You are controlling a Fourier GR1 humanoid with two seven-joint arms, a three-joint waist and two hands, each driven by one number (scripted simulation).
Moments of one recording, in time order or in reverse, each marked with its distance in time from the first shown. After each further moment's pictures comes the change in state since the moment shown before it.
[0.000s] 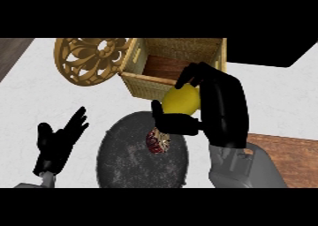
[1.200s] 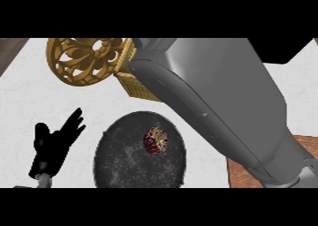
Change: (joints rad) left arm 0.020 0.011 0.010 -0.030 -0.013 0.013 0.038; right arm -0.889 0.000 -0.206 0.572 0.064 -0.050 0.388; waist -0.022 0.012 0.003
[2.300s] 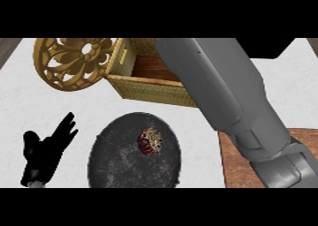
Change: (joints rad) left arm 0.059 0.000 0.043 -0.013 -0.004 -0.006 -0.045; right arm 0.012 0.001 -0.112 0.403 -0.128 -0.372 -0.135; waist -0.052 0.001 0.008
